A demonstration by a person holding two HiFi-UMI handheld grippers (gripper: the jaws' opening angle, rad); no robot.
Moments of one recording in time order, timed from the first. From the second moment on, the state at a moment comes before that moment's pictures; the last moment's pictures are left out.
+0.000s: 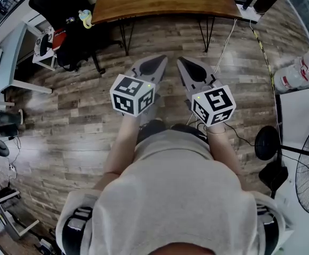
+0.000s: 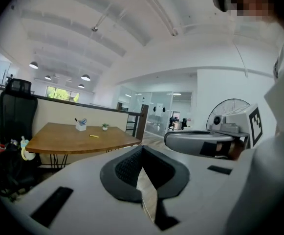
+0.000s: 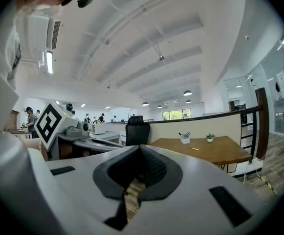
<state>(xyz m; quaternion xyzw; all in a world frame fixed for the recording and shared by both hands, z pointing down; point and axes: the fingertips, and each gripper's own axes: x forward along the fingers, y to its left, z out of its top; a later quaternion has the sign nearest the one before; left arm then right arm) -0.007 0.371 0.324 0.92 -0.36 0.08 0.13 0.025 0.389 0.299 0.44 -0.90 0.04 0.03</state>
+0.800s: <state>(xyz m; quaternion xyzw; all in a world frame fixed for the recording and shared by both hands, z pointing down) 0.021 0.389 0.357 0.90 -0.40 0.12 0.13 0.072 0.391 0.322 0.44 -0.89 0.07 0.04</state>
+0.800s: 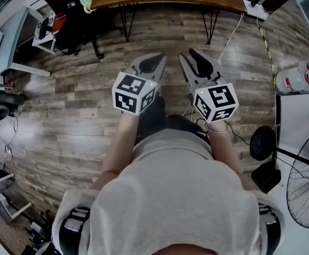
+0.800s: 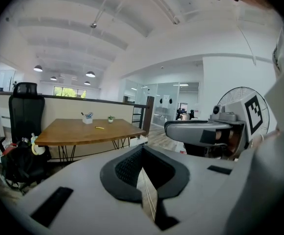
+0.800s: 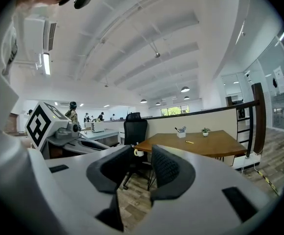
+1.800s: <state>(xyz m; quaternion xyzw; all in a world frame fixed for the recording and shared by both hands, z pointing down) -0.022 0.176 0.341 0.92 -0.36 0.09 0.12 0.034 0.191 0.338 0.49 -0.87 0.08 0.06</state>
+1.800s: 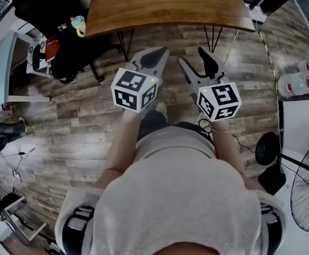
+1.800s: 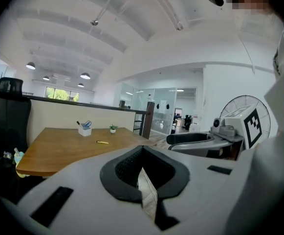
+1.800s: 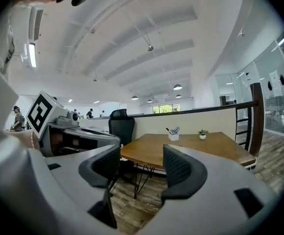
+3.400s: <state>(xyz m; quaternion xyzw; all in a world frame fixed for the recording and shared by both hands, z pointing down) -0.012 -0.091 0.382 0.91 -0.36 0.10 0.18 0.034 -0.100 0.369 0.46 -0.88 0.11 0.06</state>
